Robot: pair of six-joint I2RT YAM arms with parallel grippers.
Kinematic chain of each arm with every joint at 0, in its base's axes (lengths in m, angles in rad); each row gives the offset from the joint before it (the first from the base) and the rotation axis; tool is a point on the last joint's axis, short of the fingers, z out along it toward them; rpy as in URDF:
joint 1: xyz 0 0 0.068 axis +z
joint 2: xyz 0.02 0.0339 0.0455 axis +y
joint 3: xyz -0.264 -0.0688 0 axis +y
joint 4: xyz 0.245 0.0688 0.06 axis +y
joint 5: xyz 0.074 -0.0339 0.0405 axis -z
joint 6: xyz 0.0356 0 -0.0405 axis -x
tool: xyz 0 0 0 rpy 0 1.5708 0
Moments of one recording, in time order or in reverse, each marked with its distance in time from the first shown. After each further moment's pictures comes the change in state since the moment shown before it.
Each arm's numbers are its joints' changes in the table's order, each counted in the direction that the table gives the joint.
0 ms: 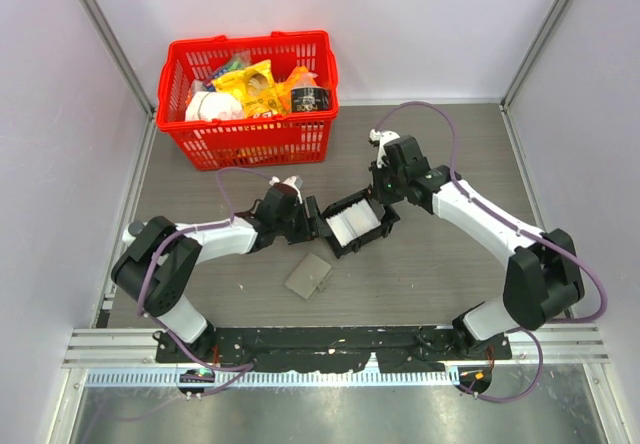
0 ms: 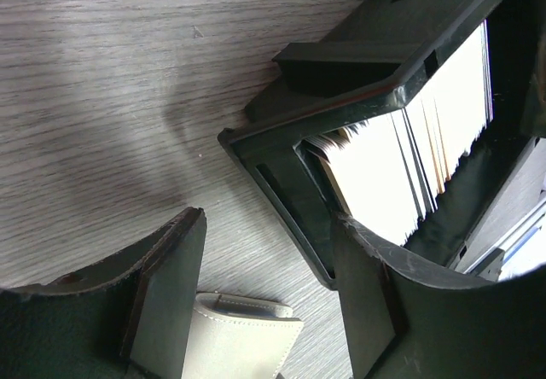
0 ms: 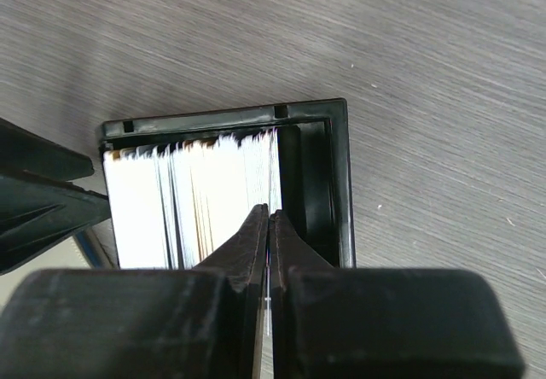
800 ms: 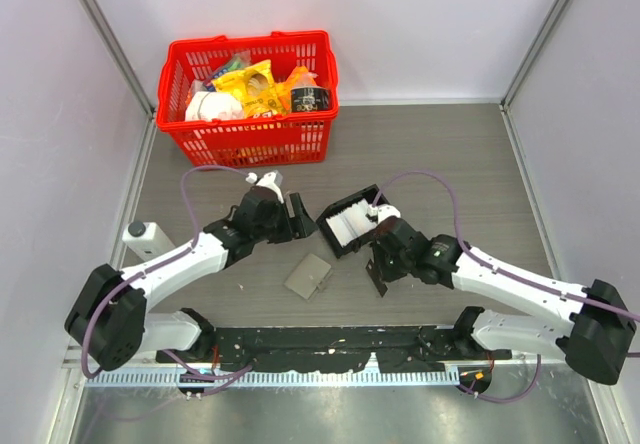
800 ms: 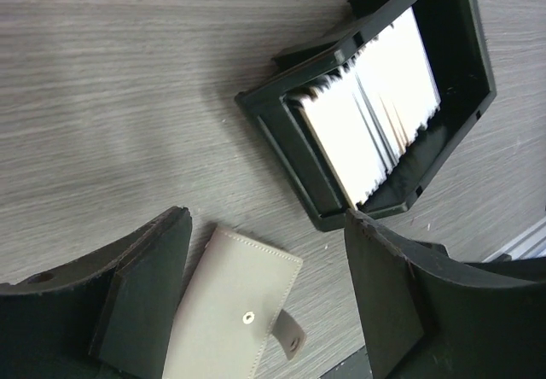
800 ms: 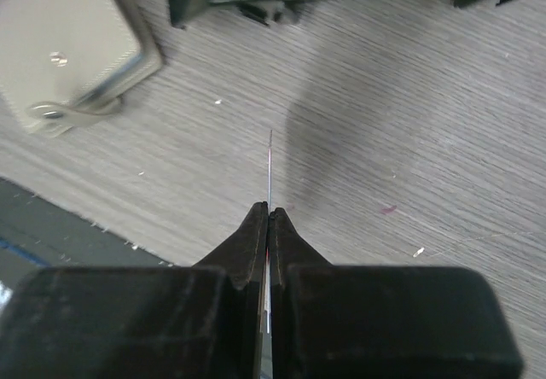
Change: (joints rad) left arm -0.004 -0.343 0.056 0.192 -0.146 -0.065; right arm 0.380 -0.427 0.397 0.157 0.105 -0.328
